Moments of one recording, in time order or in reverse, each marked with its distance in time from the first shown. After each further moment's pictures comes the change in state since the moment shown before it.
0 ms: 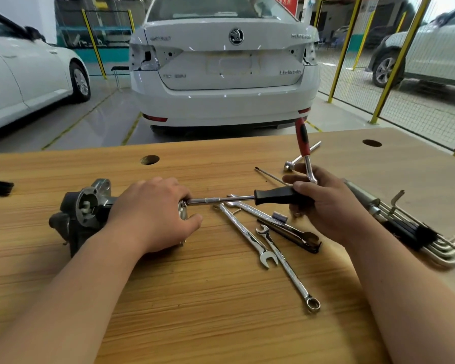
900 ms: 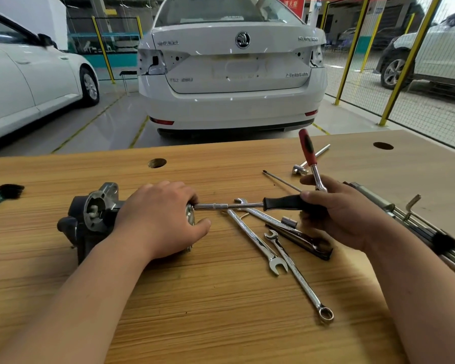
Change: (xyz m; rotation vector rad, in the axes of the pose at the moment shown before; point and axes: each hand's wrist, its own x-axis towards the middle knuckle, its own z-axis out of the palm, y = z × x) left_hand -0.001 -0.002 0.003 -0.055 0.076 0.019; right_hand 0.000 -0.006 -0.008 -0.018 -0.085 0.206
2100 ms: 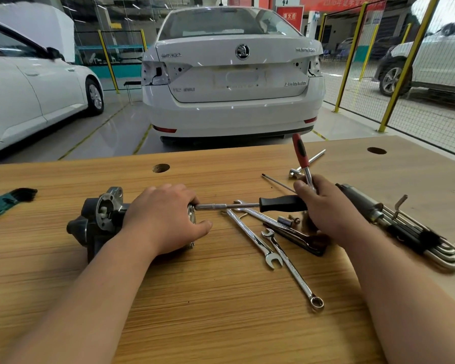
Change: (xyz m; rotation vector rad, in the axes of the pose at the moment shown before) left_hand -0.004 0.002 -0.001 0.030 -0.001 -0.040; right_hand -0.004 0.003 0.015 -0.569 0.254 -0.229
